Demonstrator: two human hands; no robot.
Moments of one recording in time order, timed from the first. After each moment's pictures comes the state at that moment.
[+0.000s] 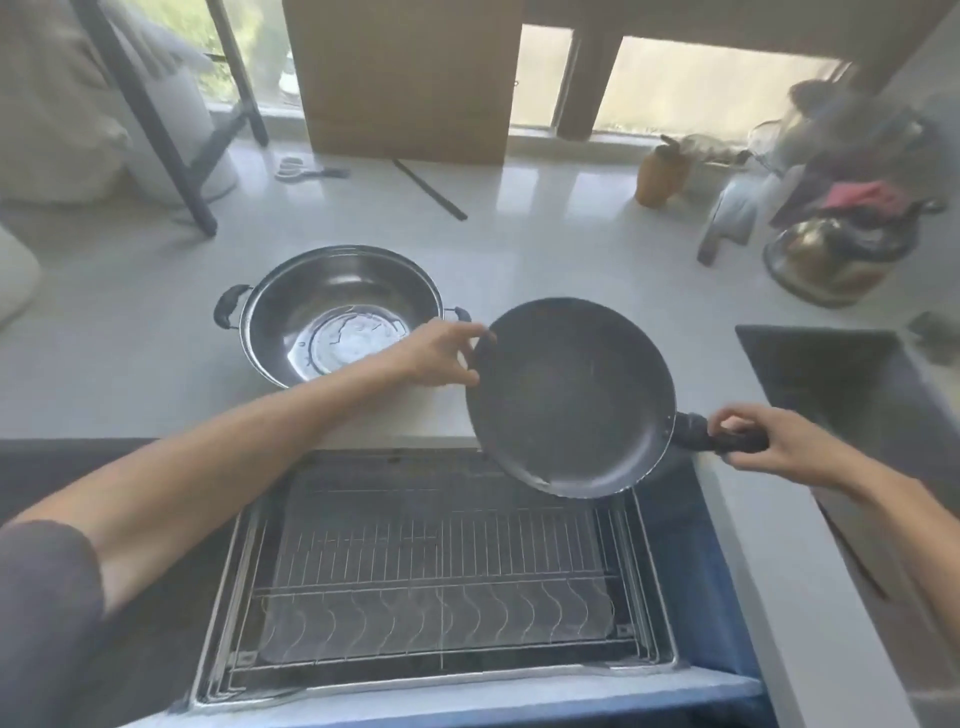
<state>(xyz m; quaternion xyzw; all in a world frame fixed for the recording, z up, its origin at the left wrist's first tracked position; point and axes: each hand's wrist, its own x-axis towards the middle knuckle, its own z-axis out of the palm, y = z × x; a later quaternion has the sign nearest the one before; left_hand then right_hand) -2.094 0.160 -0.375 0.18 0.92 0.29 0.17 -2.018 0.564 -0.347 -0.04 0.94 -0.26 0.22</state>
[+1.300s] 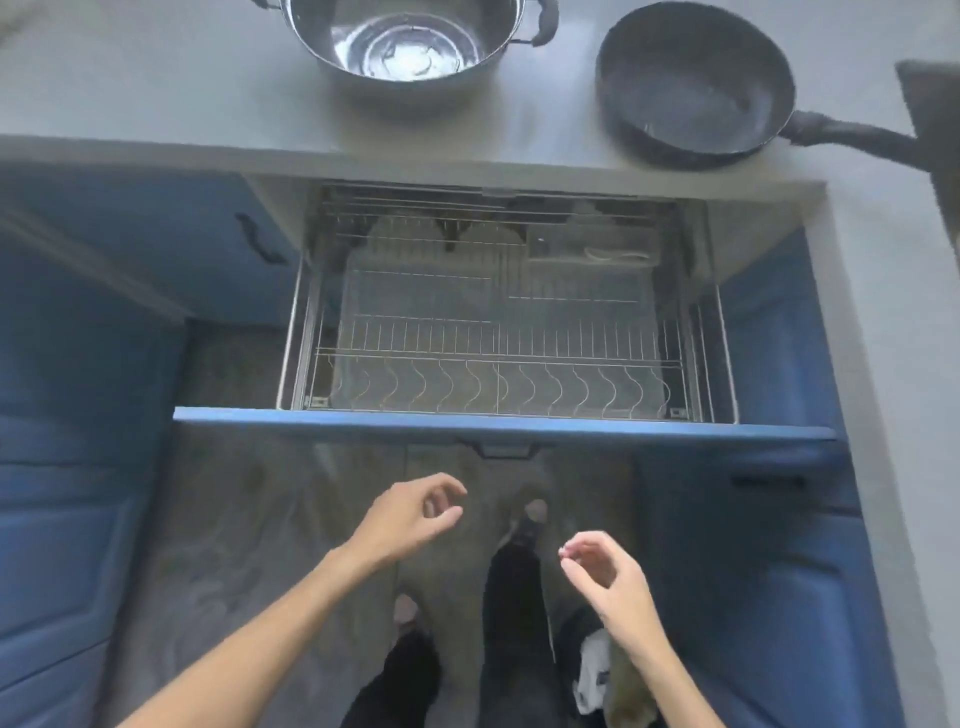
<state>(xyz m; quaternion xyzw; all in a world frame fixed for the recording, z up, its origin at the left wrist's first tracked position) -1.650 0.118 -0.605 -0.03 0.87 0.38 0.32 -1.604 0.393 -0.582 0.12 0.81 -0.51 0.27</state>
